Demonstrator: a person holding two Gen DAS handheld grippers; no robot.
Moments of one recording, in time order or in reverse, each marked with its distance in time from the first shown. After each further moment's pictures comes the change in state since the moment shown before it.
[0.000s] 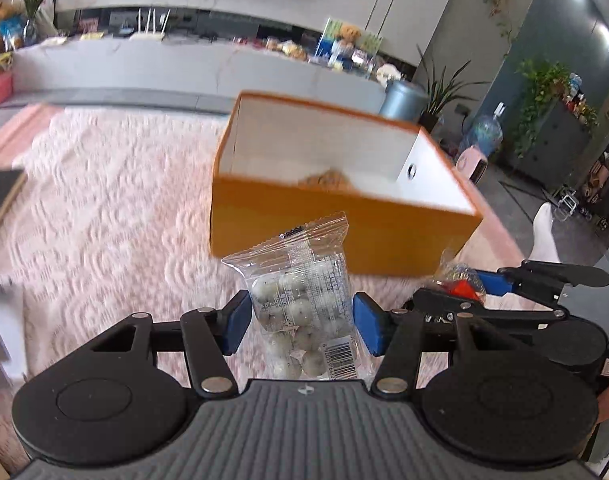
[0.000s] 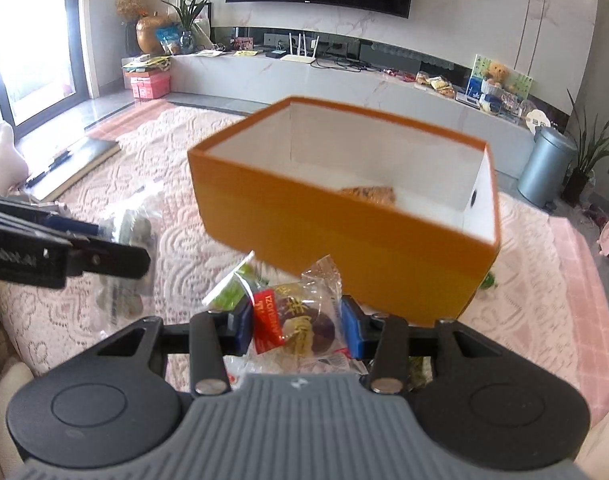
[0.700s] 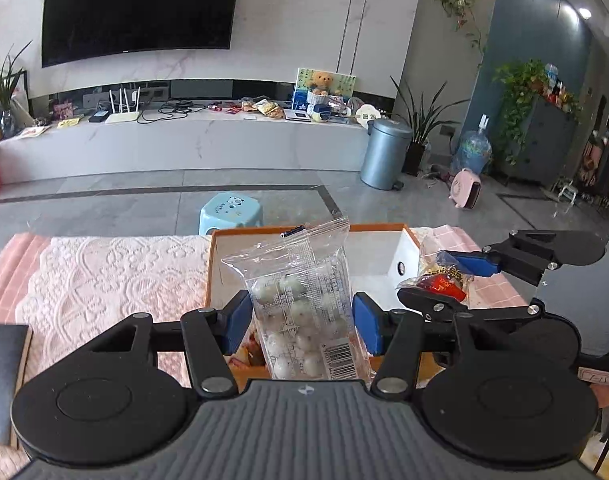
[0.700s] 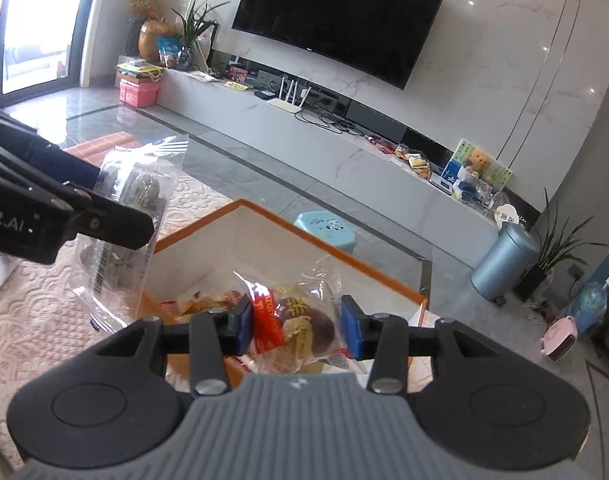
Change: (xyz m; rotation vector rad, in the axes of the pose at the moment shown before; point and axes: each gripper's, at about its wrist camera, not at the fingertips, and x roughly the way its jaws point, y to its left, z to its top) left arm 0.008 -0.038 0.109 0.169 -0.101 0.025; right arm -0.003 -0.023 0.122 -0.212 -0.103 -0.148
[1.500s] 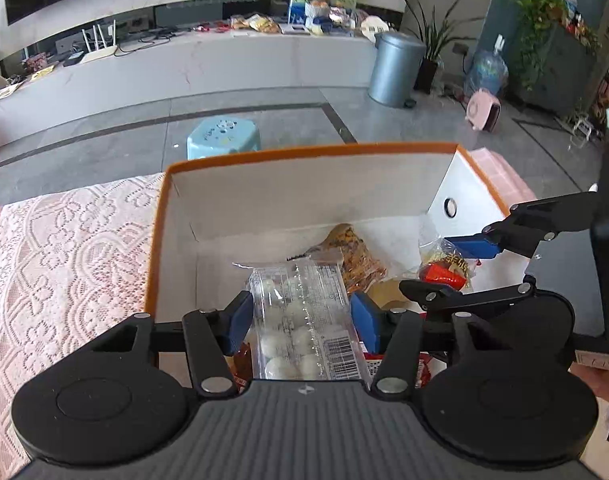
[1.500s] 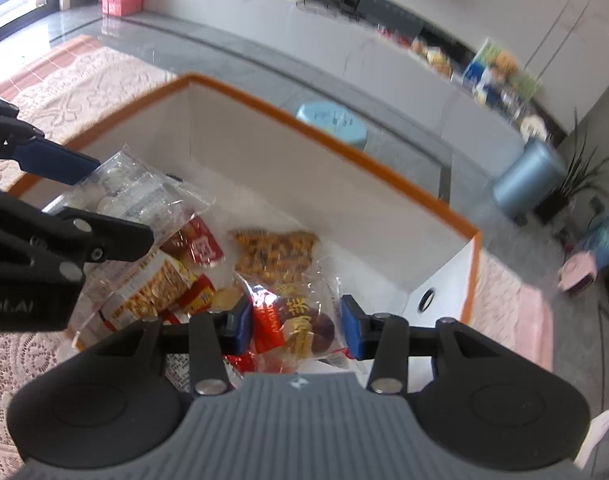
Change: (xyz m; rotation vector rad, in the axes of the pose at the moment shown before) left arm 0.135 0.002 -0.011 0.043 0.262 0.018; right arm 0.163 -0.028 -0.009 0.028 0.355 0.047
